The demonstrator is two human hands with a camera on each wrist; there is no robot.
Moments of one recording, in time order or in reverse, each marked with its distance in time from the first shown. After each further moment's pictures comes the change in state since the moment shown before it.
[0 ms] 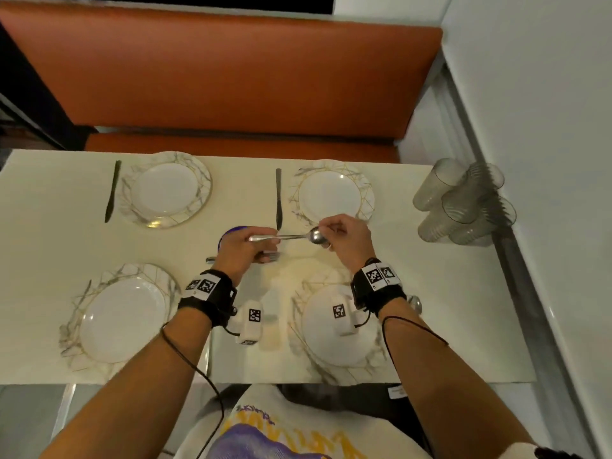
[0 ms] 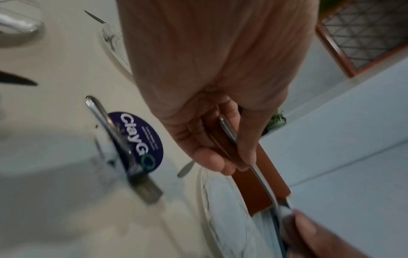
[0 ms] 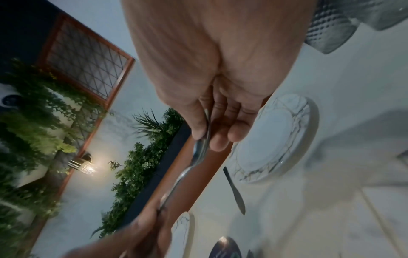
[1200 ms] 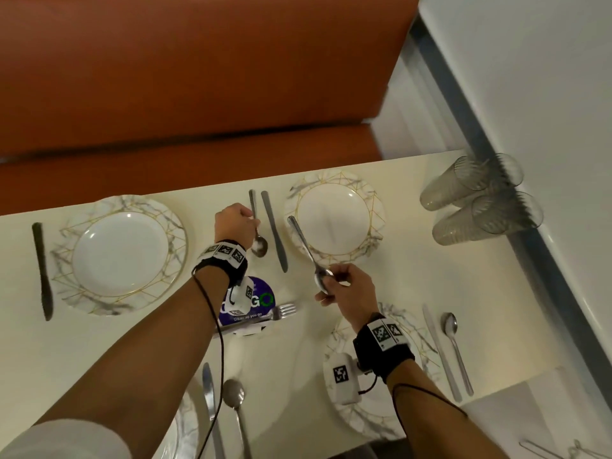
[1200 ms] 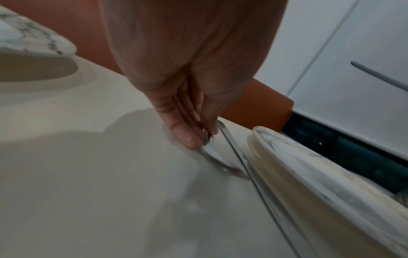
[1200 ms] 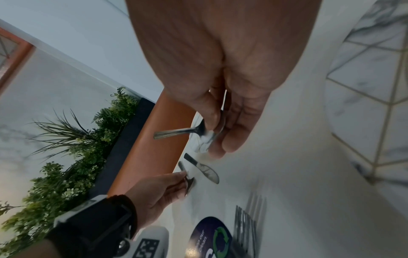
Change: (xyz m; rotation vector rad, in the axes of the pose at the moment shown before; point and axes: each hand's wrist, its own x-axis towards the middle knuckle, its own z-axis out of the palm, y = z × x) left_hand 0.266 0.008 -0.019 0.733 0.085 0.065; right_hand 0.029 0.034 0.083 0.207 0.283 0.428
